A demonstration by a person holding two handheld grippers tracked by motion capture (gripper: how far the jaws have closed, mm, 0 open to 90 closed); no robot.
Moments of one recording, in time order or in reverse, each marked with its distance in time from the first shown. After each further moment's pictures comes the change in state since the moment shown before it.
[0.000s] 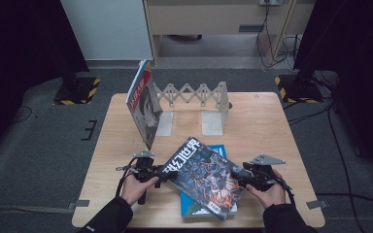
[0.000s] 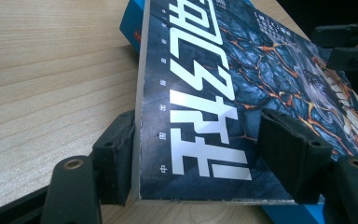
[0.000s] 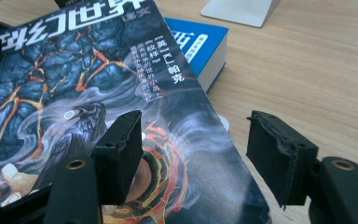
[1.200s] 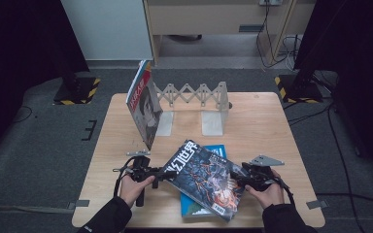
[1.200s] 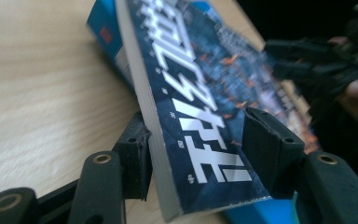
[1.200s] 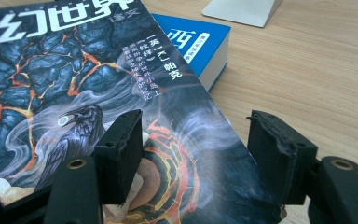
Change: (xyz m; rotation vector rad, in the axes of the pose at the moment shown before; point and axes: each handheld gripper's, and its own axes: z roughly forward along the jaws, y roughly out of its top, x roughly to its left) left arm -0.010 0.004 -0.017 -0.042 -0.128 -0.063; right arm -0.001 -0.004 0.004 -0.025 0.002 -0.005
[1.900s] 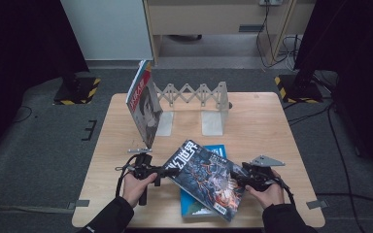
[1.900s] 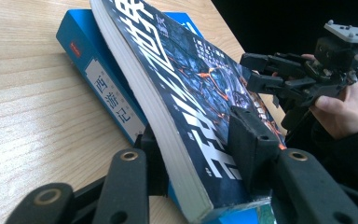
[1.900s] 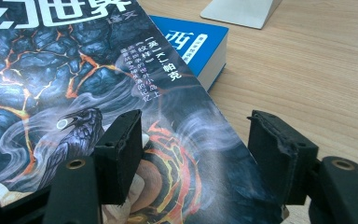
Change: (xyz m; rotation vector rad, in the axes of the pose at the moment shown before) left arm -0.009 0.009 0.003 0.018 -0.037 -0.074; right arm 0.000 -0.001 0.000 -0.011 -0.003 0.001
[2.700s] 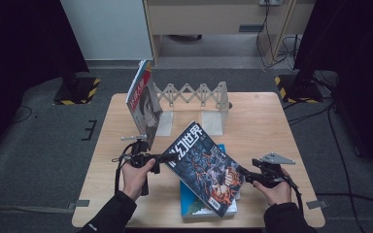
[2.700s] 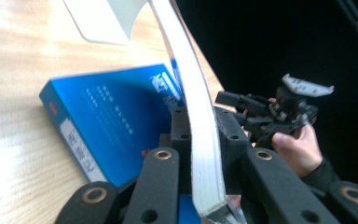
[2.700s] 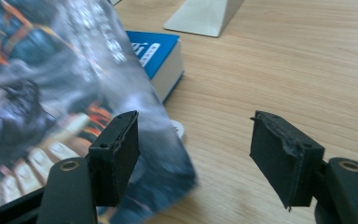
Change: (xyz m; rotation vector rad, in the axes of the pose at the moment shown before) left arm -0.034 0.041 -0.023 -0.125 -0.031 -0.041; right arm -0.023 0.000 -0.011 -0.039 -0.077 0.055
